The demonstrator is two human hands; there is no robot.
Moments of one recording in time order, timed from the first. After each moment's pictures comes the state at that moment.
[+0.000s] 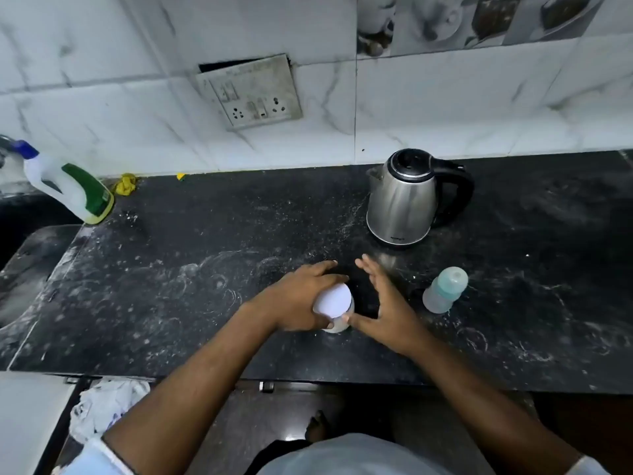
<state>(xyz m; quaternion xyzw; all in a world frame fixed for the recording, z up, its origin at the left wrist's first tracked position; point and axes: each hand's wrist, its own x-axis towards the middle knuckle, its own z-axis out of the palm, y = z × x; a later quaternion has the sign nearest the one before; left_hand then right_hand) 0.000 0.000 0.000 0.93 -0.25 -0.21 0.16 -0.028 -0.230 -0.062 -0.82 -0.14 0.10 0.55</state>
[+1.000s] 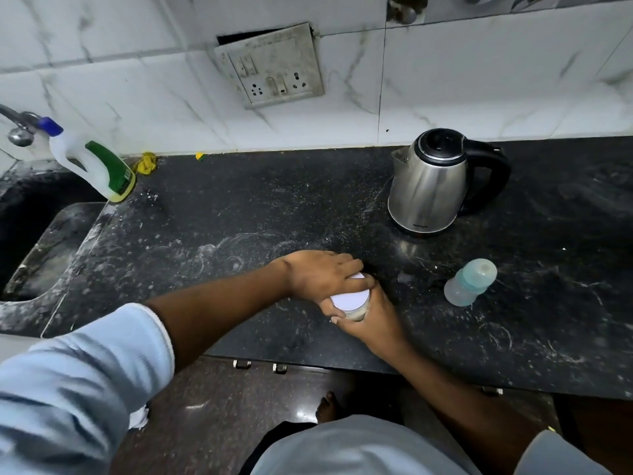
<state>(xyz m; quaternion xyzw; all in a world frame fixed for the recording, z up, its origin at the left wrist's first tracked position) 0.045 0.002 -0.028 0.80 -0.59 -0.01 -0.08 -0.043 -0.177 -0.111 -0.83 -0.02 0.09 0.55</state>
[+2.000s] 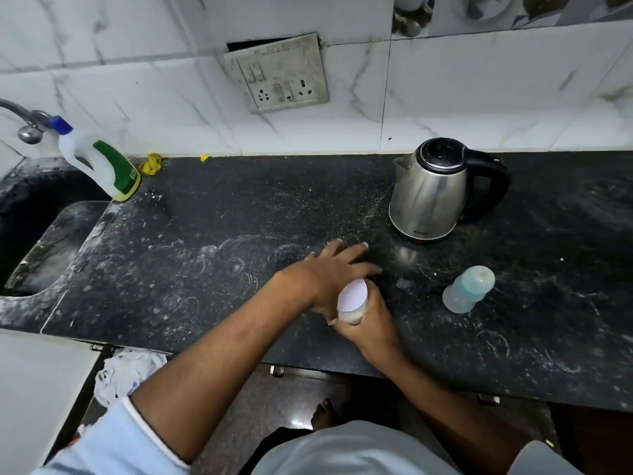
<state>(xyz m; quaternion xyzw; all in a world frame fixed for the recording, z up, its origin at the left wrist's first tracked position) 0.009 -0.040 0.050 0.92 -0.21 -0.34 -0.05 -0.051 -0.166 -0.106 -0.84 0.03 0.08 0.53</state>
